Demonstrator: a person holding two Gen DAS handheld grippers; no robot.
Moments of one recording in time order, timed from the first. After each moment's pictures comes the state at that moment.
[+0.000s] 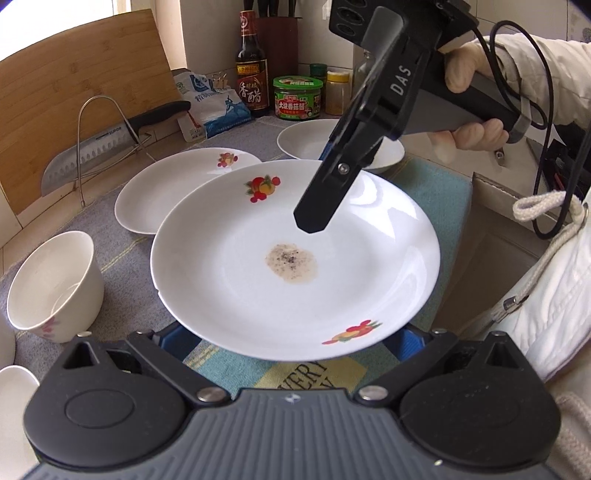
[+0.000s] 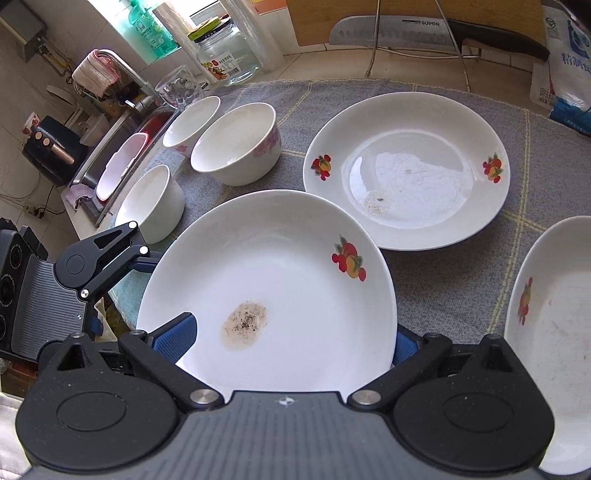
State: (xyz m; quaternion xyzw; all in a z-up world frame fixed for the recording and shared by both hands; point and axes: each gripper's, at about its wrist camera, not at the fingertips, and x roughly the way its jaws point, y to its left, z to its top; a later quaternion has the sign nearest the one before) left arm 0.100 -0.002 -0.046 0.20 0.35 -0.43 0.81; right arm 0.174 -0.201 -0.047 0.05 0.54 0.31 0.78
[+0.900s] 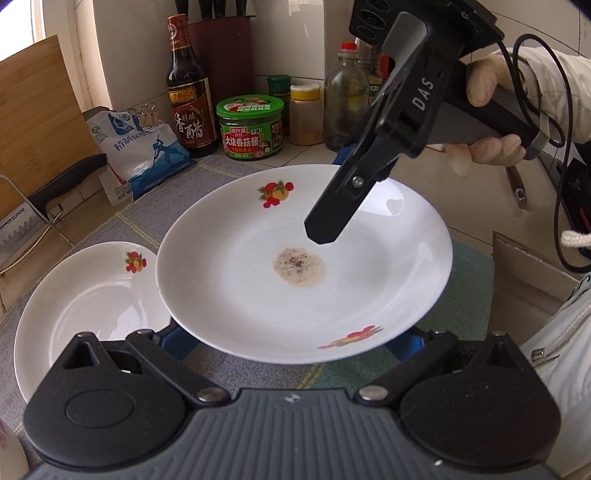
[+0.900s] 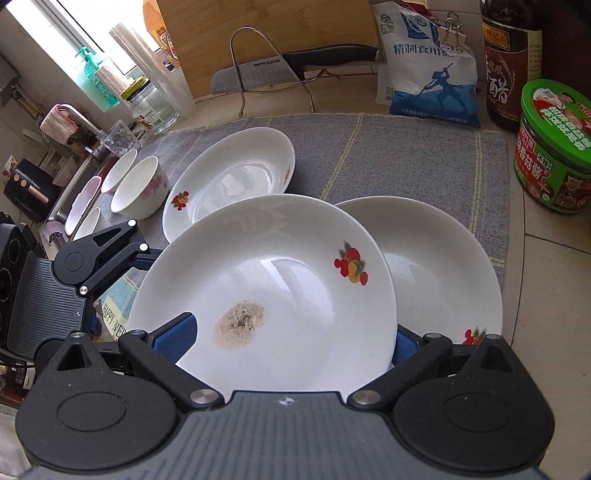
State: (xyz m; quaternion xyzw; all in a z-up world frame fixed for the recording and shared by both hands) left arm 0.166 -0.155 -0.060 0.22 0.34 -0.45 0.80; right arm 0.187 -0.375 -0.050 0.08 0.52 0.26 0.81
